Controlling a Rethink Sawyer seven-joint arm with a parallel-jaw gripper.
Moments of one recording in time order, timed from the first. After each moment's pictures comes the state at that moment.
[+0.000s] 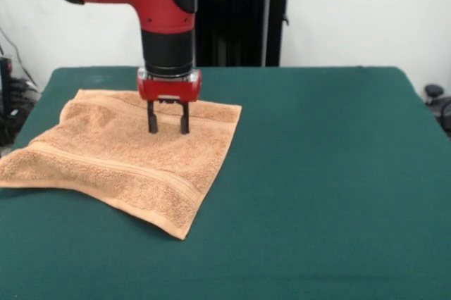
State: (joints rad) arm -0.58 -0.50 0.16 1.82 -0.71 0.16 1.95
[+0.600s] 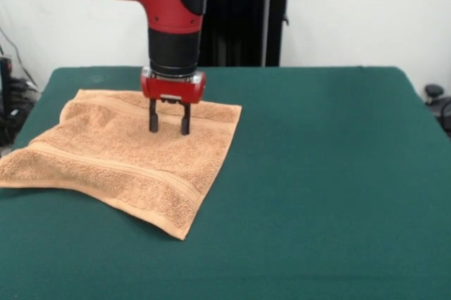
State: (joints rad) arm -0.47 -0.47 0.02 1.82 -0.56 0.06 1.95
